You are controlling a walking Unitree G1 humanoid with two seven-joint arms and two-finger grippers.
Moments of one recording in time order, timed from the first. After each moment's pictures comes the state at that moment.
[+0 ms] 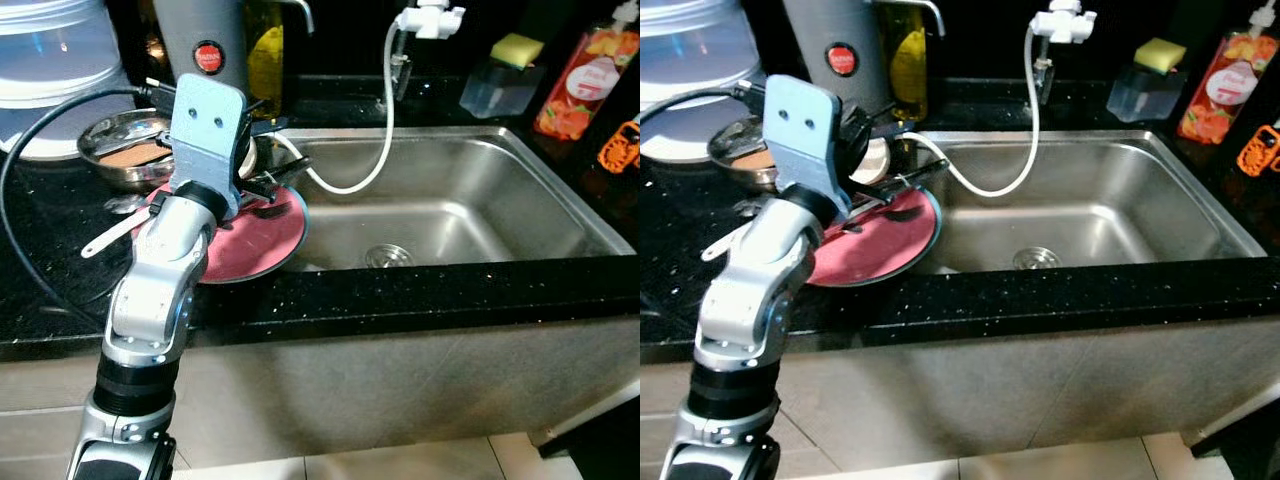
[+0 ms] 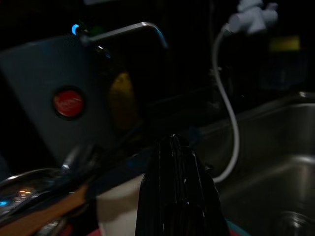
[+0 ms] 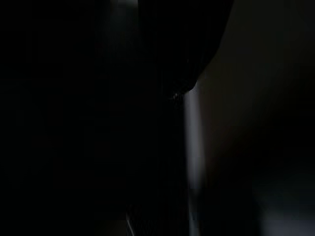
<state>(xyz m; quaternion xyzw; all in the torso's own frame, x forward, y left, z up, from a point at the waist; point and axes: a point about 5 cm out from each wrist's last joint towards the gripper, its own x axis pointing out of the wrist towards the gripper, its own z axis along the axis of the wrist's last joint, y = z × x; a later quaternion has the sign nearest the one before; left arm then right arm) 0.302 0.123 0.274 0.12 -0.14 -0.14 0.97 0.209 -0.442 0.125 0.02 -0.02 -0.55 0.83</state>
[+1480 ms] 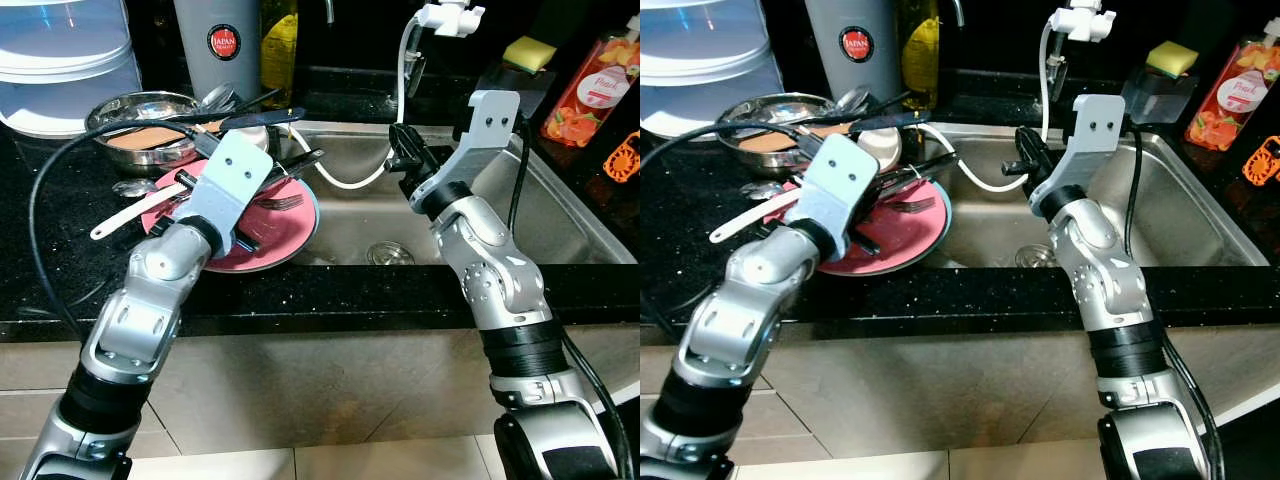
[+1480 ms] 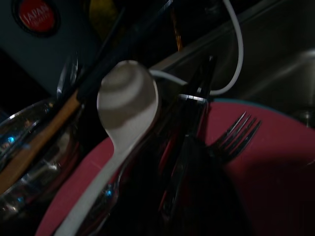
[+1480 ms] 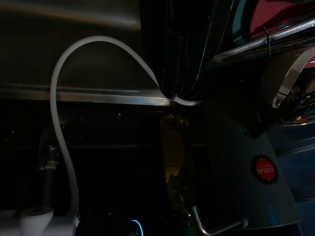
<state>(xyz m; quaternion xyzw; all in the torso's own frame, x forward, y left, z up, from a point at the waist) 0.296 0.133 0.246 0.25 -0.02 -0.18 0.95 0.346 -0.134 0.254 0.09 -0.13 0.16 0.97</state>
